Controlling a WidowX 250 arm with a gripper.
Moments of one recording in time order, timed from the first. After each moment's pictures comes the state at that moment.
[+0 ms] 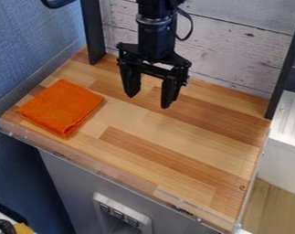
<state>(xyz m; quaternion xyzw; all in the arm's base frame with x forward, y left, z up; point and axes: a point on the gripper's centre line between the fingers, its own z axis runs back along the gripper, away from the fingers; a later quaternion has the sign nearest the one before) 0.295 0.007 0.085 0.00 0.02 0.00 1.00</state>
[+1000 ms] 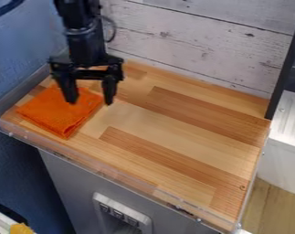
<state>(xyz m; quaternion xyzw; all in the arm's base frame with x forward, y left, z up) 0.267 0.100 0.067 -0.01 -0.01 0.22 0.98</state>
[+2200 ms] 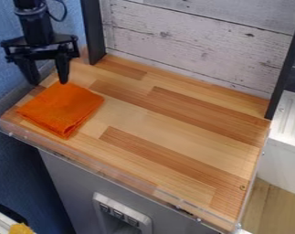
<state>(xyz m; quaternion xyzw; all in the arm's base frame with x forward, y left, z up) 0.264 0.170 0.079 0.02 -0.01 0.32 0.95</state>
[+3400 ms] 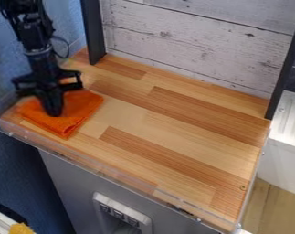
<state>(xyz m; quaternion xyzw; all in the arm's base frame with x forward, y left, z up) 0.253 0.169 0.020 -0.02 0.03 0.32 0.95</state>
